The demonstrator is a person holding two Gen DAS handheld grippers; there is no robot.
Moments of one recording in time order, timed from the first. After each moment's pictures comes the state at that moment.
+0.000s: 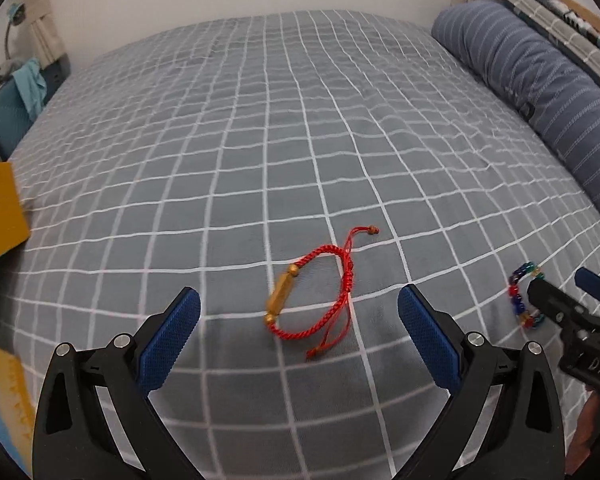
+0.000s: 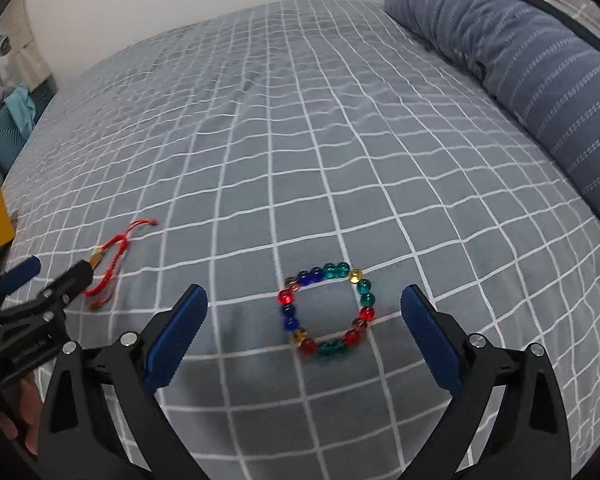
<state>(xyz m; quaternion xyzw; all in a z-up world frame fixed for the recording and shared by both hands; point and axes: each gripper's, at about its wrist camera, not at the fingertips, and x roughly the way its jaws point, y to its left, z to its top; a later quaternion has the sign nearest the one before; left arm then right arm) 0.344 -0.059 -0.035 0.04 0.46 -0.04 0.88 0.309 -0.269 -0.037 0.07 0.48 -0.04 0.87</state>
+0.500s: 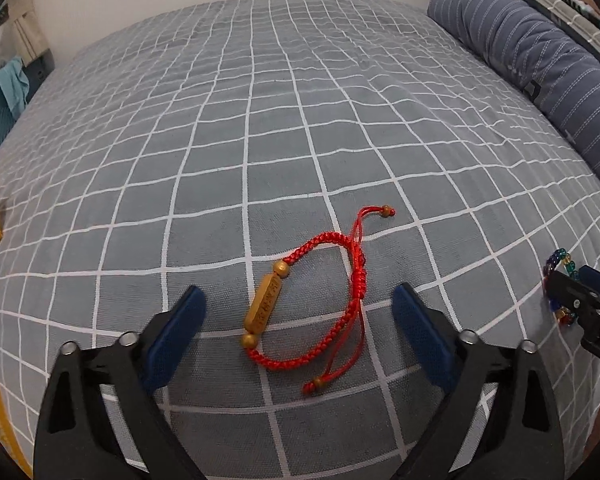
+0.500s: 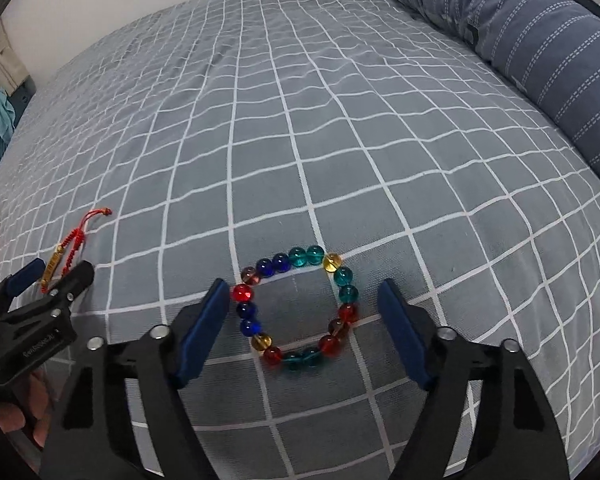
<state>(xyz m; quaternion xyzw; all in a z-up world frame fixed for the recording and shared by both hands) 0.366 -0.061 -0.073 0.04 0.48 -0.06 0.87 0.320 -0.283 -0.067 0.08 0.51 -0.06 0.85</state>
